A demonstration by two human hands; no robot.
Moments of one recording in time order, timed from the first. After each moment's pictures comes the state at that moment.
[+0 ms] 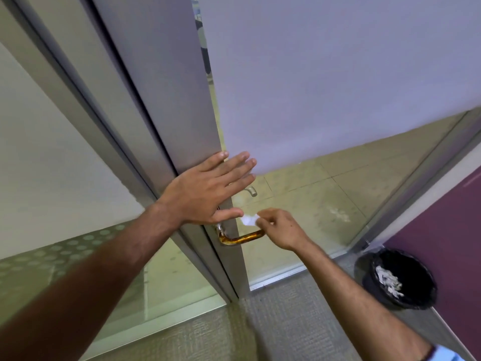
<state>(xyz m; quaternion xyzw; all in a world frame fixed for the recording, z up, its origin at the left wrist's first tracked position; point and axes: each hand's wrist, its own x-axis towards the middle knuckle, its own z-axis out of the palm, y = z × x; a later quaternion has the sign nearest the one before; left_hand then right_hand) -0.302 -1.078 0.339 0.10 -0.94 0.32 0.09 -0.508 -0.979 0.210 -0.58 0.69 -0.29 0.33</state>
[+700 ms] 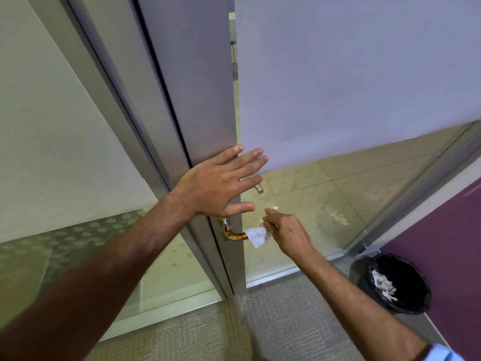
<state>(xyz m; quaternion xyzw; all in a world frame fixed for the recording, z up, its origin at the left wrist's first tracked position) -0.304 -1.076 0.343 0.10 -0.94 0.32 0.10 -0.506 -0.971 0.190 -0.63 0.71 -0.24 0.20</state>
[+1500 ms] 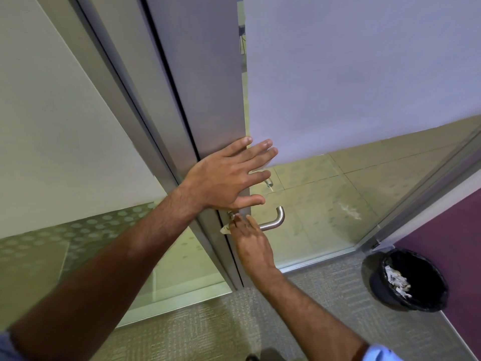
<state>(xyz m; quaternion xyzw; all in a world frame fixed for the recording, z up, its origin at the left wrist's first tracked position) -0.303 -1.074 0.342 0.10 -0.94 0.31 0.11 -0.389 -0.964 0.166 -0.74 0.62 -0.24 -0.01</state>
